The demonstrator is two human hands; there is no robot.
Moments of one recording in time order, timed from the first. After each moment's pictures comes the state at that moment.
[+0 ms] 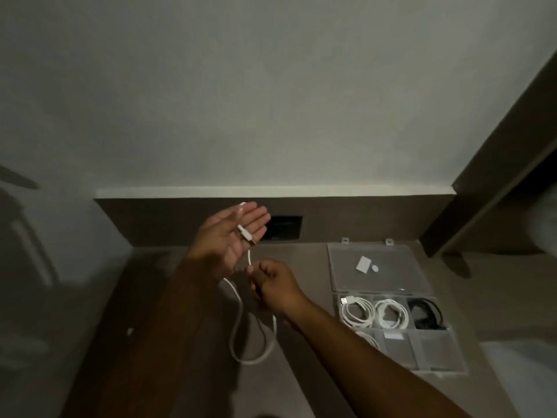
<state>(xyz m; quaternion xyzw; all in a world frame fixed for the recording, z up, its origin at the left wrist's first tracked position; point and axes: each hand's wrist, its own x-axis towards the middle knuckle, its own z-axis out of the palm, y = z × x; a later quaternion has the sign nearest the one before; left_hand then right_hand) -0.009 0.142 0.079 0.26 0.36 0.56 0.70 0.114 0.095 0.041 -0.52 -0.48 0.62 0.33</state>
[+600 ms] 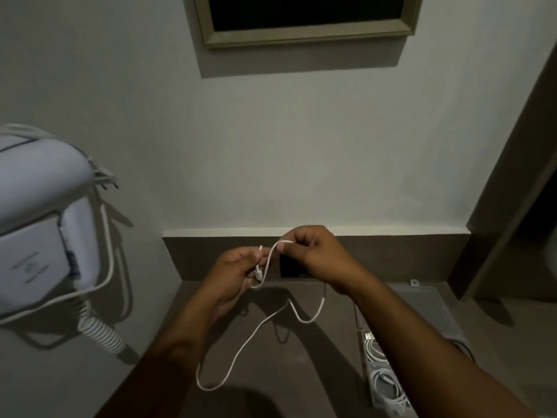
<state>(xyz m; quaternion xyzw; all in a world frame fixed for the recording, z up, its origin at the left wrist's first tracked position) -0.026 0.076 0.136 0.40 0.49 0.52 0.57 0.155 0.096 0.179 -0.39 -0.69 0.47 0.38</state>
